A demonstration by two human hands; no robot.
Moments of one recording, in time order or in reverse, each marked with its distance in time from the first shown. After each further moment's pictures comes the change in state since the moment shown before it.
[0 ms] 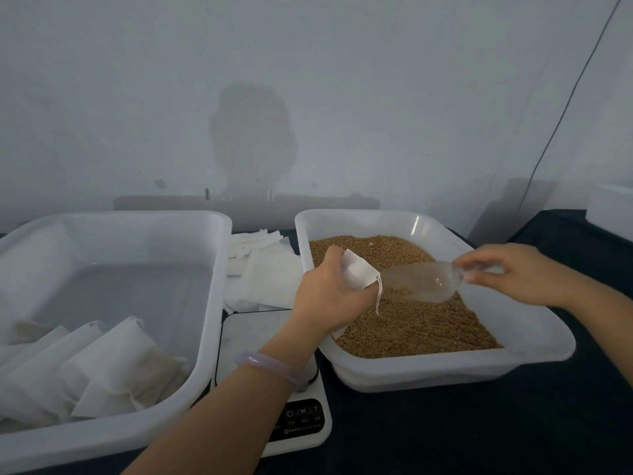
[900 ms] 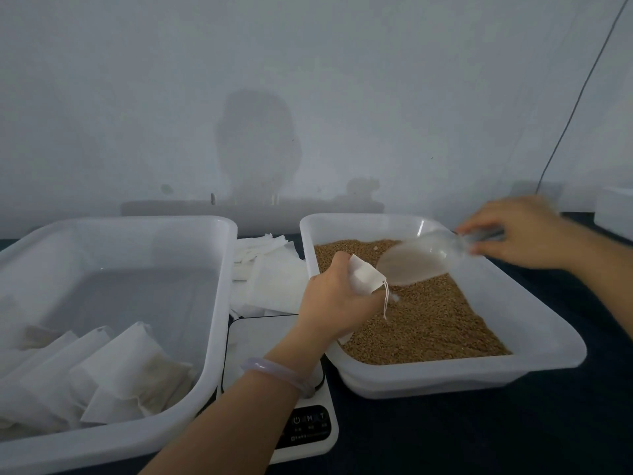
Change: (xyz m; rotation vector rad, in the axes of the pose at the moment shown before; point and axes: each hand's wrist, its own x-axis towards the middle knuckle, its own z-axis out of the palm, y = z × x) left_hand 0.000 0.002 0.000 0.032 -0.008 -0.018; right_hand 0.024 -0.026 -0.039 -0.298 0.163 -0.138
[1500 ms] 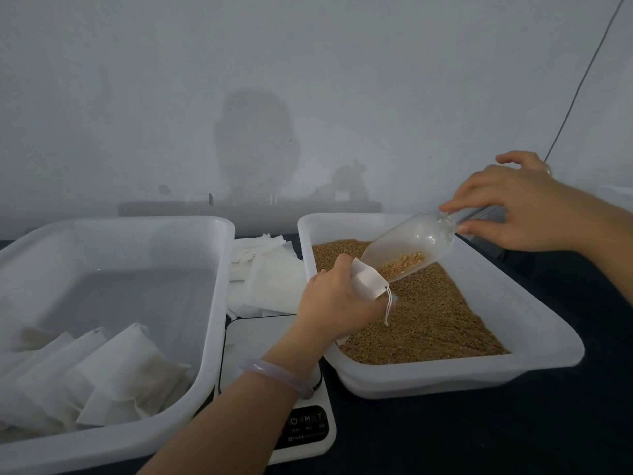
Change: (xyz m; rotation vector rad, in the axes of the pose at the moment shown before) left_hand 0.000 0.001 0.003 0.123 -0.020 0.020; right_hand -0.001 -0.025 -0.030 -0.105 0.172 -0.268
